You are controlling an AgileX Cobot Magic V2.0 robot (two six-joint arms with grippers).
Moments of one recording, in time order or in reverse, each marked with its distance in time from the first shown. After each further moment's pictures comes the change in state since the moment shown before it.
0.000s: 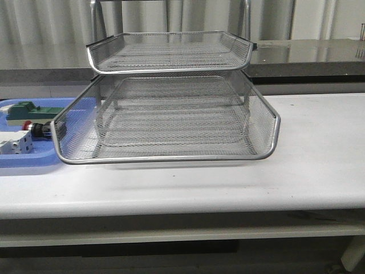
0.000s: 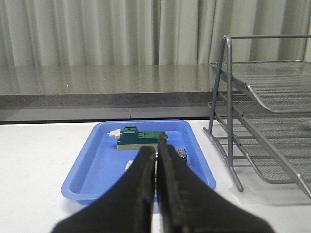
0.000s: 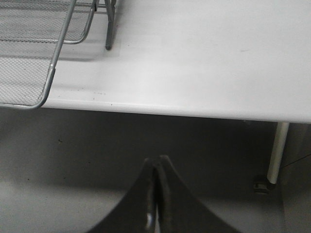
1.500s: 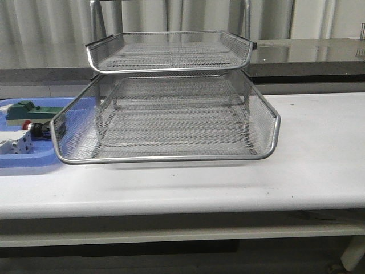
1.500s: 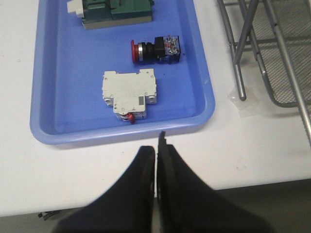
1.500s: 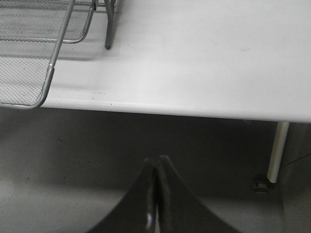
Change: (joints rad) left arm 0.000 1.254 -1.054 -0.073 0.710 0.143; right arm 0.000 0.000 0.000 0.000 0.002 0.000
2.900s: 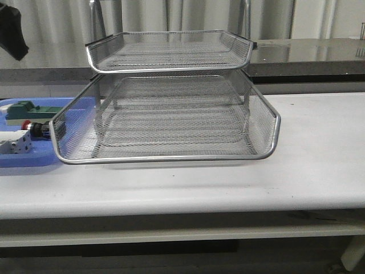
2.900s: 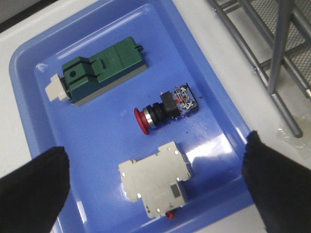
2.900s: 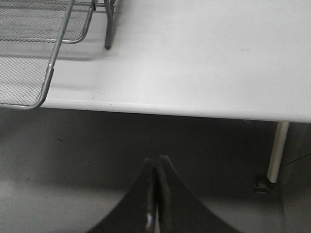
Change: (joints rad) left arm 0.000 0.518 -0.468 -0.038 0.021 0.411; right arm 0.000 0.000 0.000 0.000 0.002 0.002
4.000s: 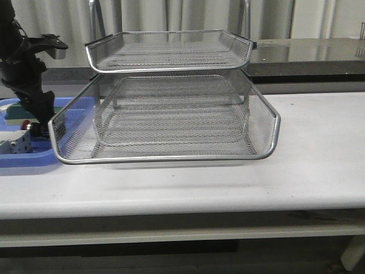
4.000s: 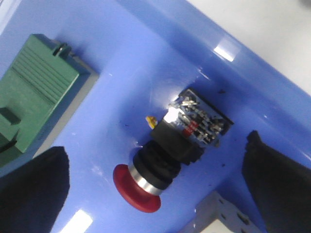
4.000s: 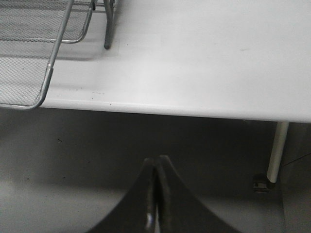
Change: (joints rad) left arm 0.000 0.575 -0.544 0.003 0.267 0.360; right arm 0.000 0.000 0.000 0.000 0.000 0.000
